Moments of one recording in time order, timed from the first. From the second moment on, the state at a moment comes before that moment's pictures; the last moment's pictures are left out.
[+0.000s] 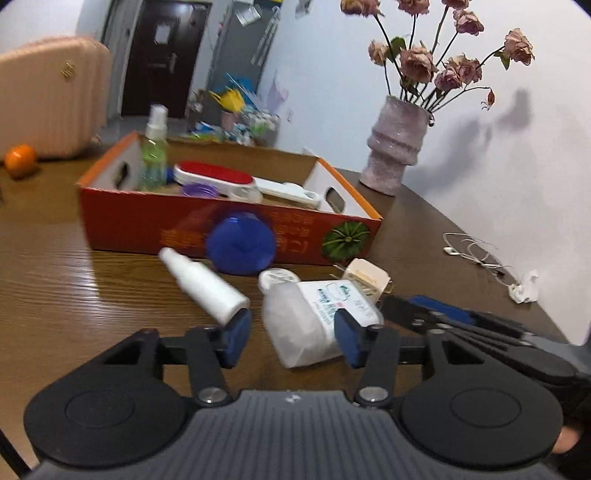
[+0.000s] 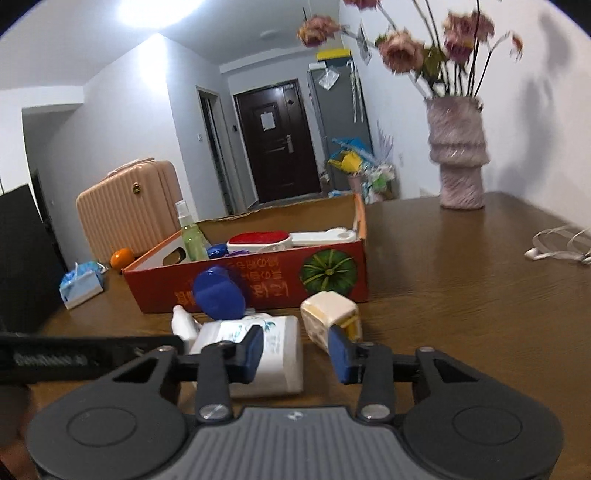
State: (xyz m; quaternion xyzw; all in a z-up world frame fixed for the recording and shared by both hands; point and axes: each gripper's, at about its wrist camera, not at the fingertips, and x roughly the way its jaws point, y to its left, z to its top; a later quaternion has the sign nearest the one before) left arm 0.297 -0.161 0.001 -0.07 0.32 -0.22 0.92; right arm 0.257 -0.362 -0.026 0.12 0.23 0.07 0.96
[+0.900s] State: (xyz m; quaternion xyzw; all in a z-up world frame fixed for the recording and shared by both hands) left arm 0.235 -0.122 0.011 -0.11 0.33 -0.26 0.90; right arm 0.202 -0.346 -0.017 0.21 0.26 0.13 0.93
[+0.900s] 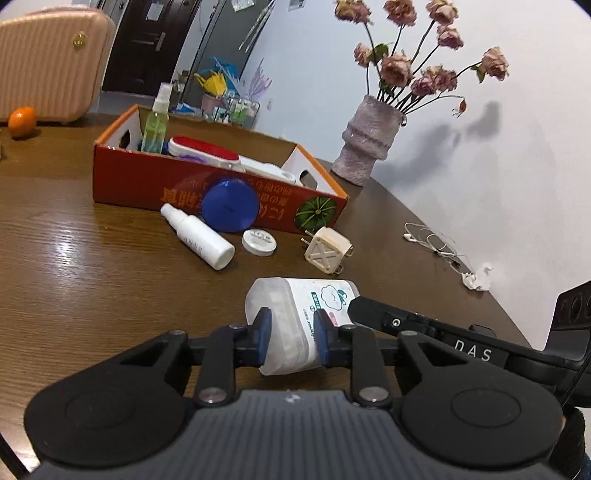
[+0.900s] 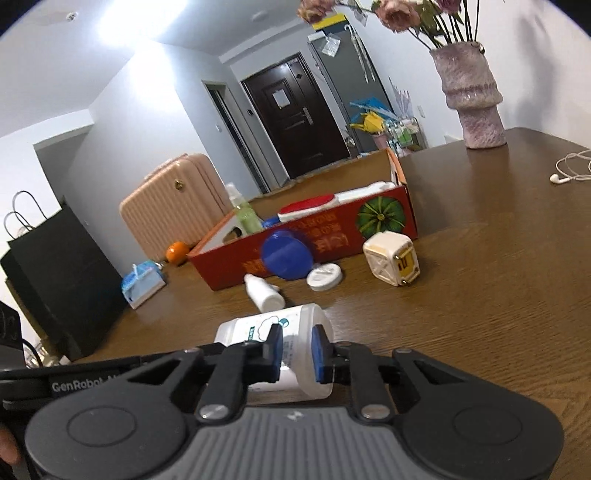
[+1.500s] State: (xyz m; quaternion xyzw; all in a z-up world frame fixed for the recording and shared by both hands) left arm 0.407 -0.175 0.071 -0.12 0.29 -0.30 0.90; right arm 0.351 -0.387 0.055 0.19 0.20 0.08 0.96
